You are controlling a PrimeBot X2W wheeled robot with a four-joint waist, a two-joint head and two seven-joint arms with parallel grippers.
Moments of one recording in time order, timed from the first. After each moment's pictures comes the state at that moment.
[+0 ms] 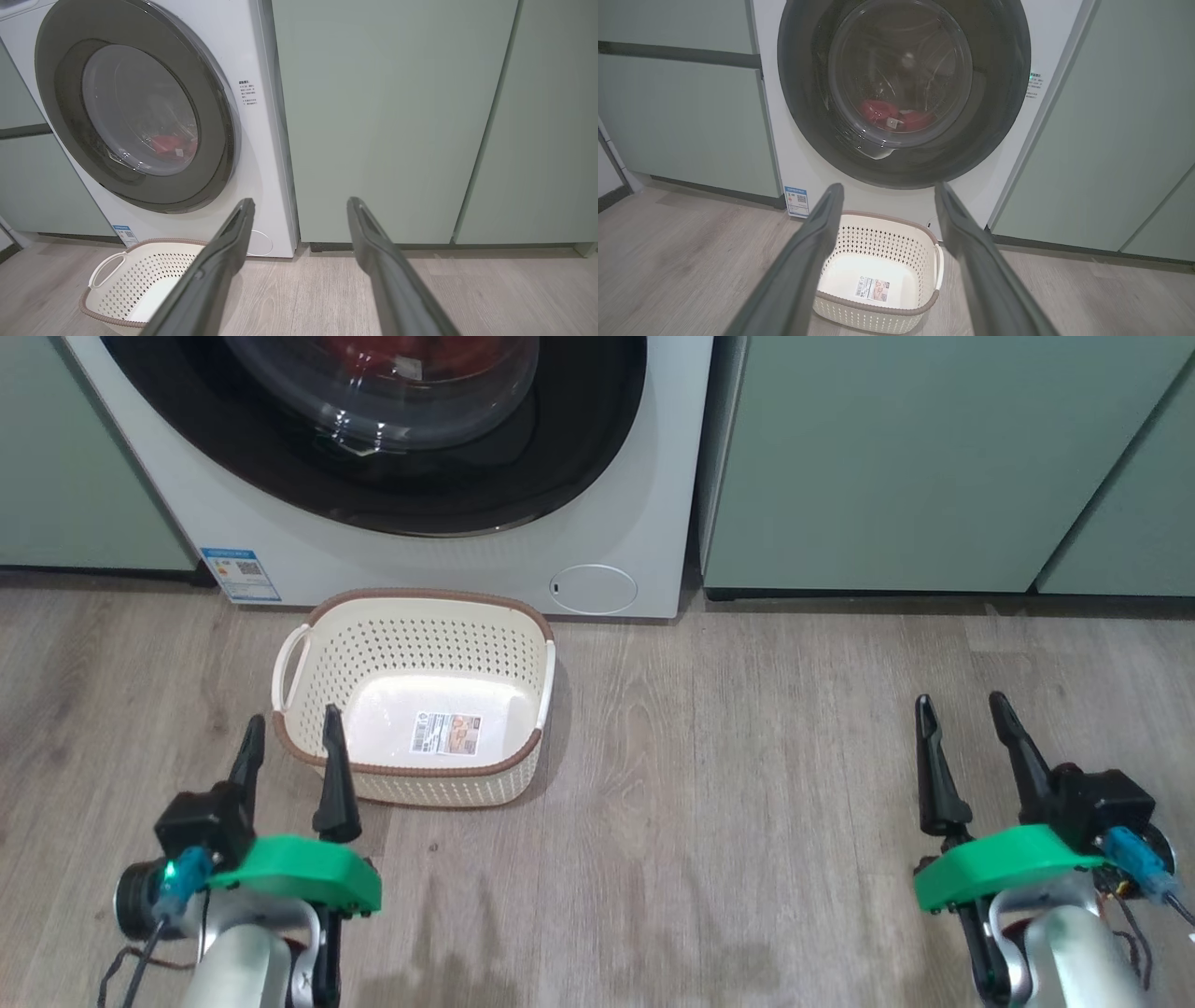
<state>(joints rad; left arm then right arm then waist) -0.09 0.09 -0.01 0.23 -0.29 0.09 -0.20 -0.15 -0.04 0.02 0.28 0.17 0.13 -0.20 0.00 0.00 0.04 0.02</state>
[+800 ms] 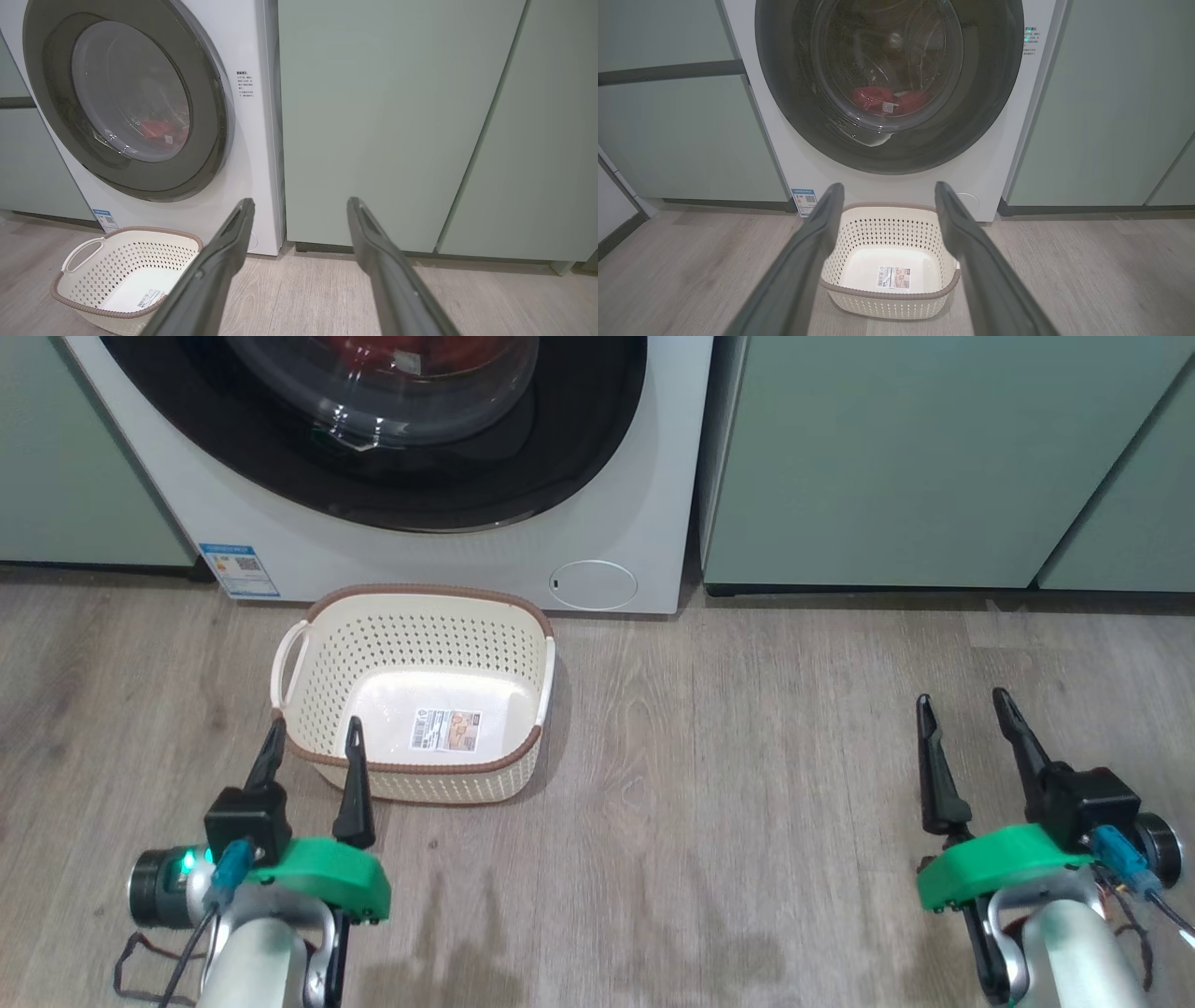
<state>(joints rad) -0.15 0.06 0.01 0.38 -0.09 0.03 -0.25 -0.18 -0.04 0.01 0.34 0.06 0.13 -0.25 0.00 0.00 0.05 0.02</state>
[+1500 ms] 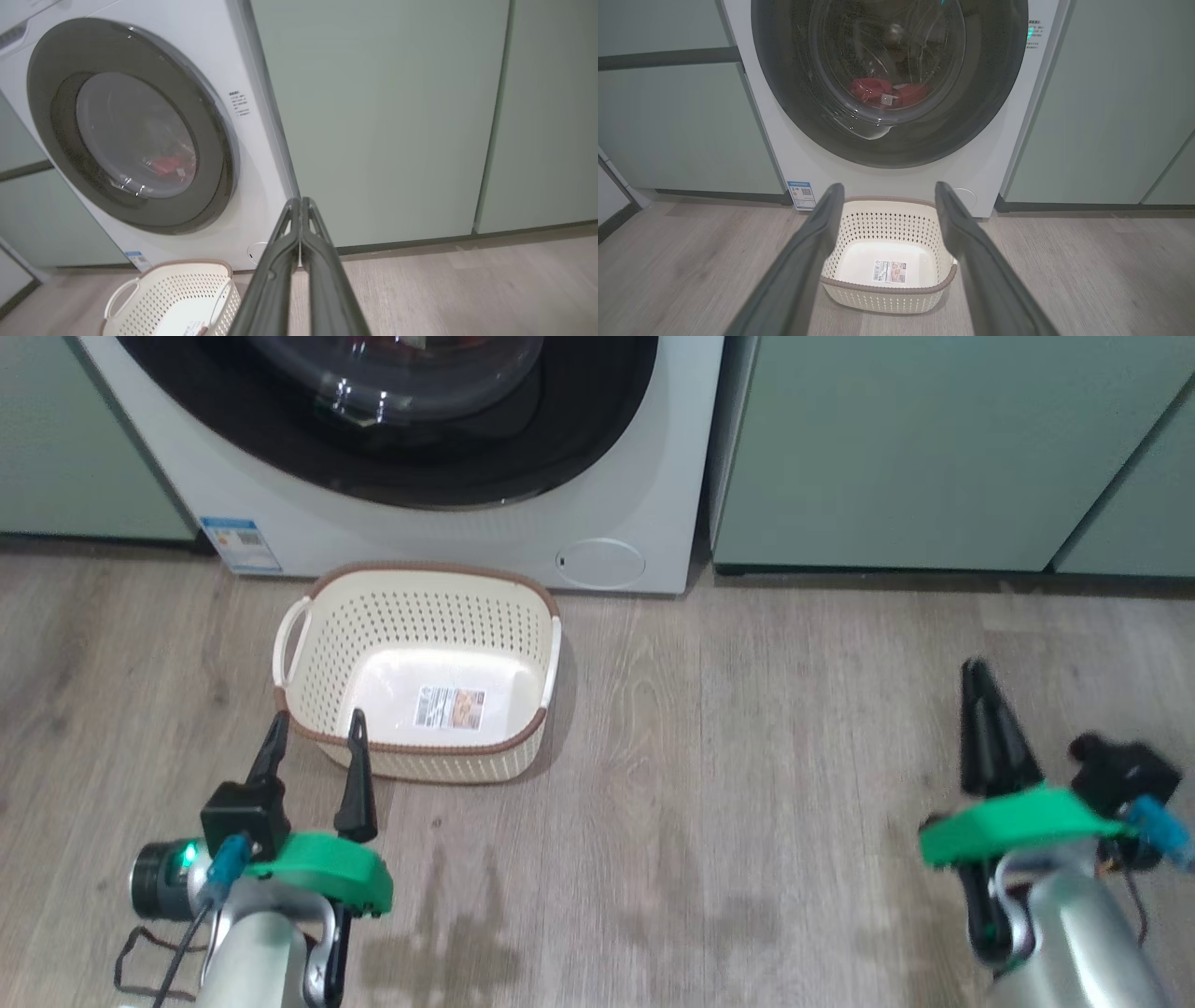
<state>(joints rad) -0.15 0.05 0.03 0.37 -0.09 0.01 -0.25 -0.22 -0.04 0.03 0.36 0.25 0.13 -0.25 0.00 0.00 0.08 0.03</state>
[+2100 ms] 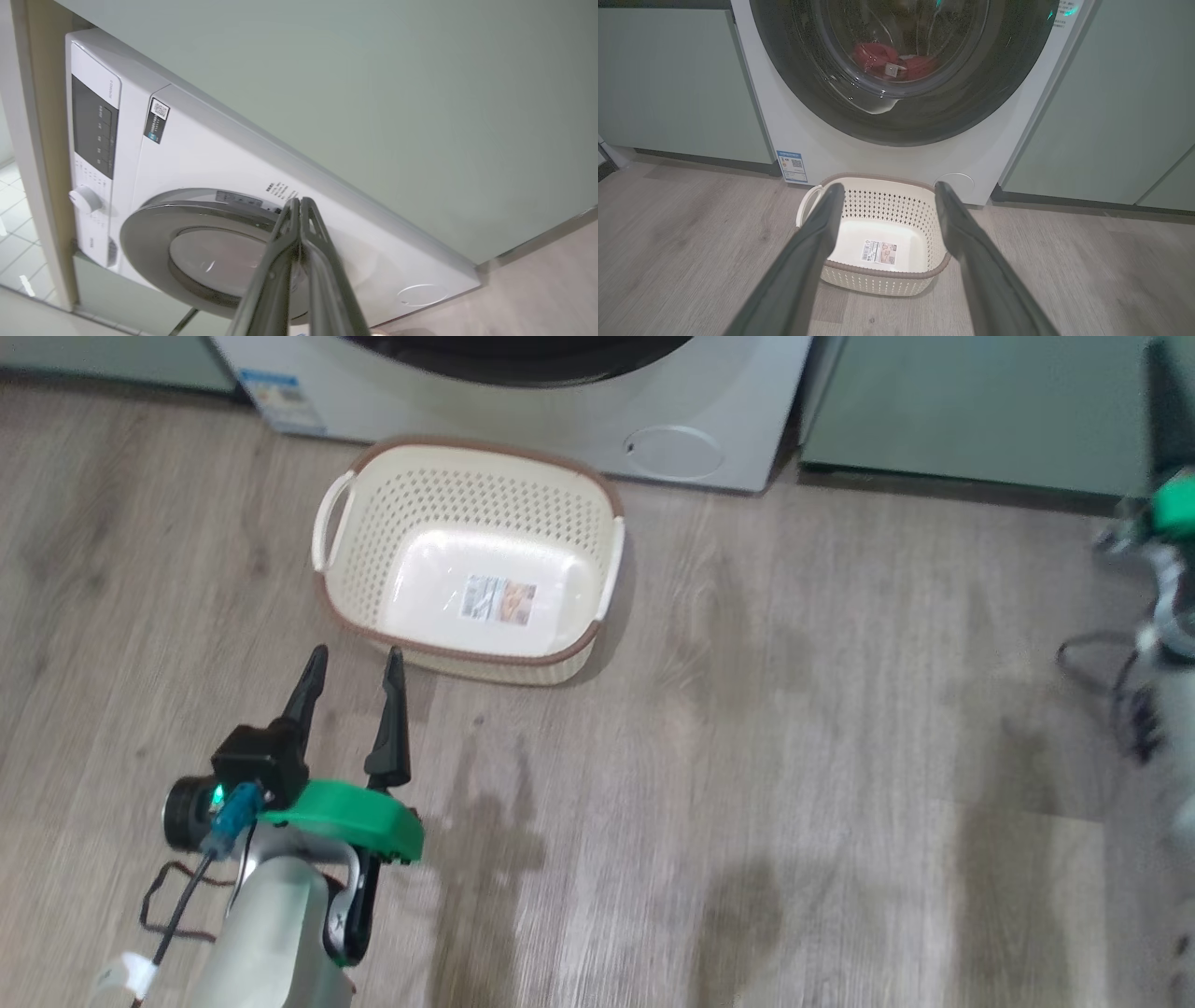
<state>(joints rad) -0.24 0.04 -0.04 0.35 -0.19 -0.03 -0.25 -0.80 -0.28 0.05 0.57 1.25 0.13 0.04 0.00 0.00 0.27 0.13</state>
